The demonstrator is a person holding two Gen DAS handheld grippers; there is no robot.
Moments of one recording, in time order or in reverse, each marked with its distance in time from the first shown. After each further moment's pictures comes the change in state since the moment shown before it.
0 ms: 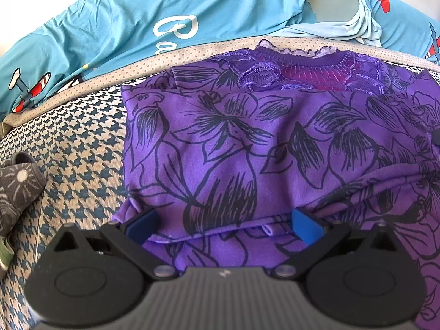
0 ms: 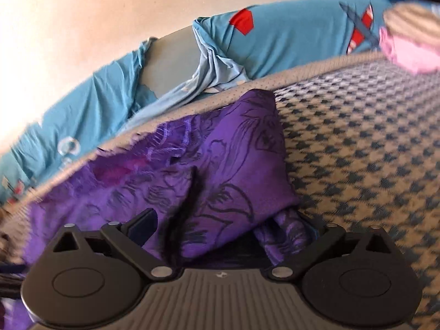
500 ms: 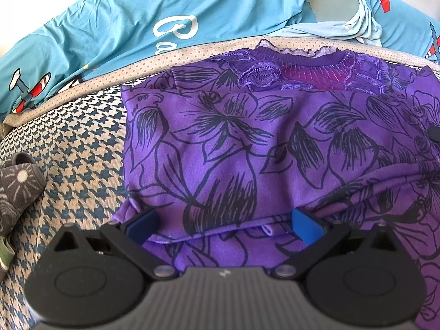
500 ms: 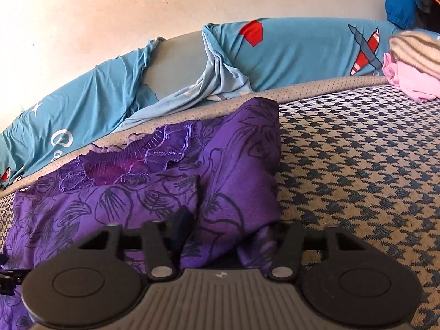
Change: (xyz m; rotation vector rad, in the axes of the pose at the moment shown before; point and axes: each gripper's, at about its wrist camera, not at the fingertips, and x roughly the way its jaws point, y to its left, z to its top) left arm 0.000 -0.001 0.000 0.002 0.001 0.004; right arm 0.002 0.014 -0.001 -0.063 -0.047 -0.032
